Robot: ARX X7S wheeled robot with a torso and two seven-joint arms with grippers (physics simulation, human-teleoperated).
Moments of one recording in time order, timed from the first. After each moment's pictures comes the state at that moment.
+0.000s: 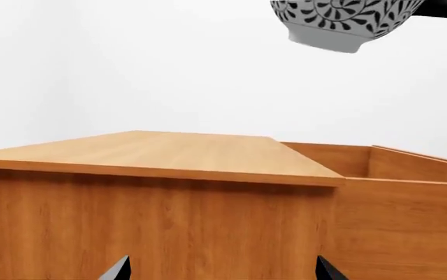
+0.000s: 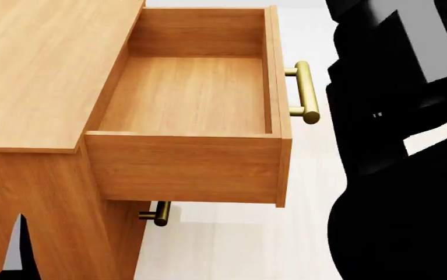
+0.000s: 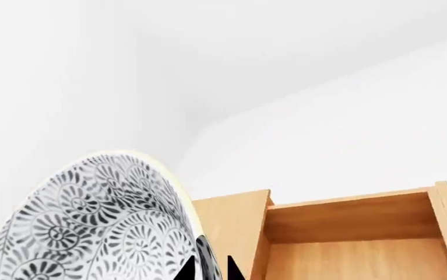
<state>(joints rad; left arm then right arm) 0.09 -0.44 0.21 0.78 -0.38 -0.28 -0.52 1.99 0.02 -1.12 1.28 1.91 0.65 0.27</state>
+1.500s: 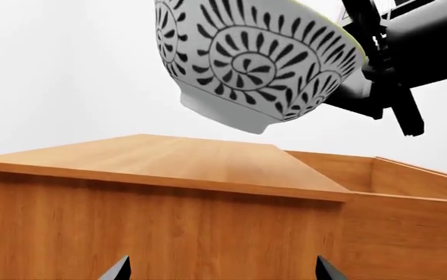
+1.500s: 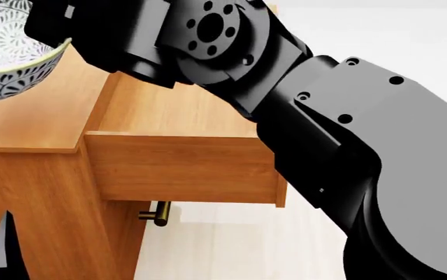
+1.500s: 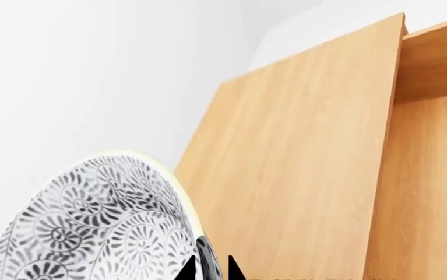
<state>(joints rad) 0.10 -0.47 0.18 0.80 -0.43 -0.26 -0.54 1.86 0.02 -1.64 0.86 2.61 0.38 0.26</state>
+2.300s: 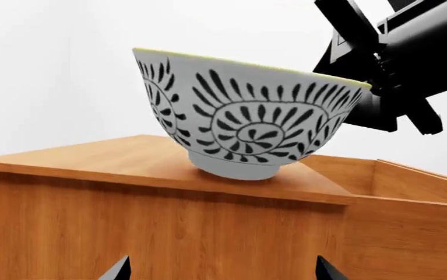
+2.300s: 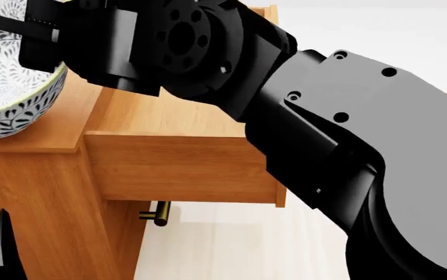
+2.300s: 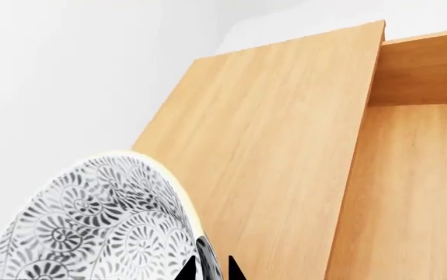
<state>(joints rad) 0.10 -0.48 0.17 0.80 -0.45 -0.25 -0.55 1.89 0.02 -1.63 0.76 2.47 0.41 0.40</state>
